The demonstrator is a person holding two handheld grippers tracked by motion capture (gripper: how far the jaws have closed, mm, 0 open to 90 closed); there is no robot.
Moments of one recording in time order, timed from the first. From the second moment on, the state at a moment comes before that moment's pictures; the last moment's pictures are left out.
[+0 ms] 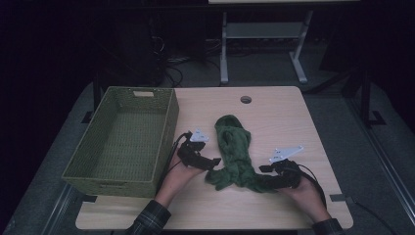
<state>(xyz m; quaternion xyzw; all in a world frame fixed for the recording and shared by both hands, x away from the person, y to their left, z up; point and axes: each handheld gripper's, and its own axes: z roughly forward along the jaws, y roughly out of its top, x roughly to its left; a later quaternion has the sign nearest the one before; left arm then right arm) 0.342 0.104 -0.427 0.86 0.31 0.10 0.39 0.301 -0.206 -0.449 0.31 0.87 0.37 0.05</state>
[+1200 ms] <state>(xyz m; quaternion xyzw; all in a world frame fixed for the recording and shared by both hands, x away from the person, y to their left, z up) 0.259 0.133 -0.474 0.89 0.25 0.10 0.36 0.304 -0.118 -0.423 0.22 0.87 0.43 0.02</state>
